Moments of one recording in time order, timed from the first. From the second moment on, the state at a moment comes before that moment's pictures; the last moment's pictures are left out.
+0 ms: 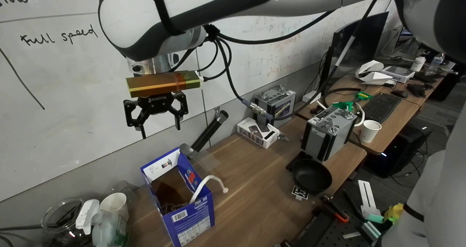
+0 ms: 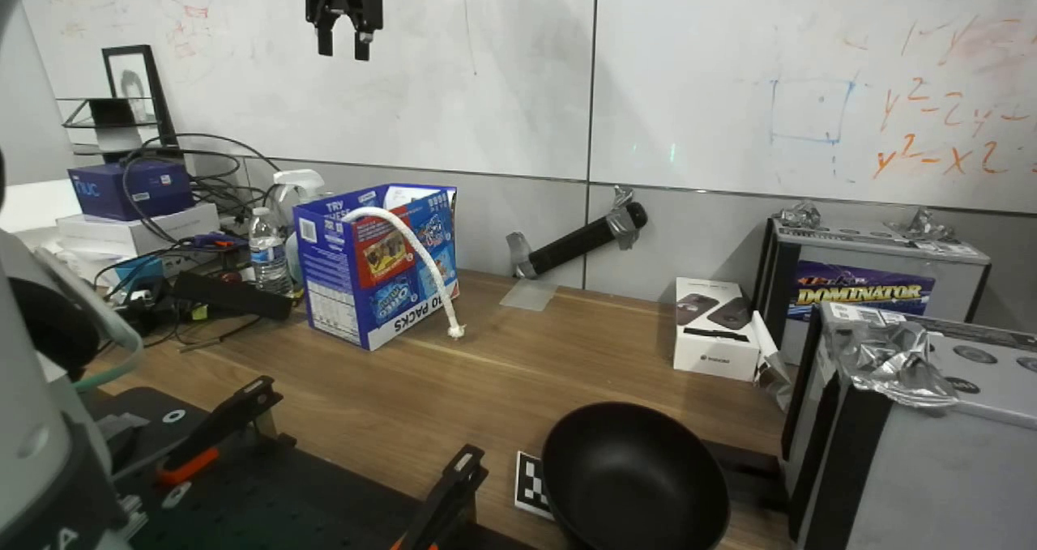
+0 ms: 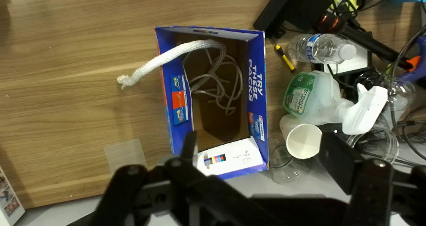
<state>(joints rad) 0.26 0.18 0.21 -1.69 0.08 1.90 0.57</state>
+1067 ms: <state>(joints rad) 0.14 -0.01 0.11 -2.16 0.19 2.00 0.80</state>
